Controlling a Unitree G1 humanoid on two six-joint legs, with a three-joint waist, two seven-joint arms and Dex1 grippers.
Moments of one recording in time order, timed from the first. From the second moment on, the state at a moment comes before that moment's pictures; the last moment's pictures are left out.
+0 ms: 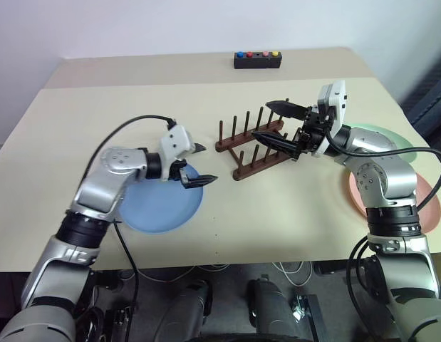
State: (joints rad) left arm -0.68 0.55 -0.27 0.11 -0.21 0.38 -0.98; right arm -0.67 -0.55 -0.06 0.07 0.50 0.40 1.01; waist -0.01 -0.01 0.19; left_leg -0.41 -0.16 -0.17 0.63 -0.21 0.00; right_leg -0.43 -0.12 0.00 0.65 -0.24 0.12
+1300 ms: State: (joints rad) left arm -0.83 0.24 -0.35 0.34 -0.05 0.64 -0.80; right arm -0.55 -0.57 -0.13 -0.09 0.53 0.44 0.87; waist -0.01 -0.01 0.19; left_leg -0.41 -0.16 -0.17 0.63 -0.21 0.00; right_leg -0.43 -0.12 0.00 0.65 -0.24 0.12
